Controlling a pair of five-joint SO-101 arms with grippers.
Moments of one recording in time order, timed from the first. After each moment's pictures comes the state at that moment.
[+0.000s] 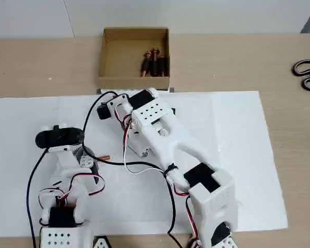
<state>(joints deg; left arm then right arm) -4.3 -93.9 93.4 50.9 14.3 -37.2 23.7 -12.5 90.2 13.1</state>
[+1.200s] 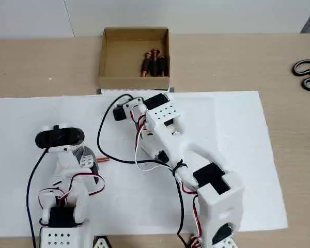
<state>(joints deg) -4.3 -93.9 93.4 50.9 14.3 -31.9 19.7 -1.8 85.2 15.2</state>
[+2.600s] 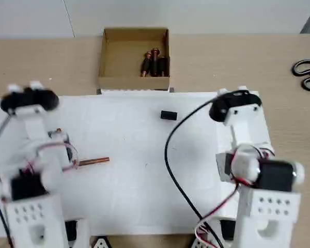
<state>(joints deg) -15.7 -53.8 41.5 74.6 3.6 3.1 -52.5 27.5 98.2 15.2</state>
